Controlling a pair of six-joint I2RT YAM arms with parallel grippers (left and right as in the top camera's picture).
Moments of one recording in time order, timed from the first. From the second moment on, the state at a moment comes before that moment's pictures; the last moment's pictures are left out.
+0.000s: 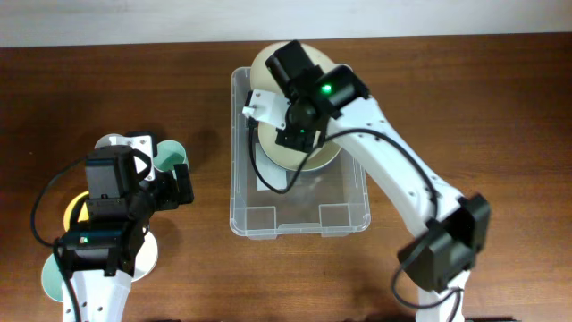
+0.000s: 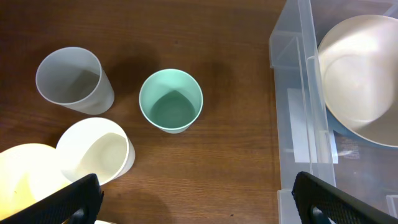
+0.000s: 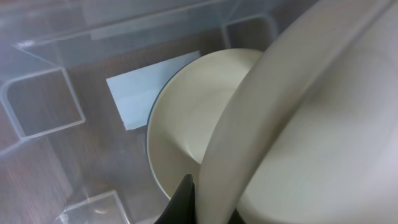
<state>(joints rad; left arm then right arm) 0.02 1.02 0.97 -0.76 0.02 -0.08 0.59 2.03 2.04 -1.20 -0.04 -0.73</state>
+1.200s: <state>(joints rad) 0.02 1.02 0.97 -0.76 0.02 -0.08 0.17 1.67 2.06 -1.16 0.05 -0.14</state>
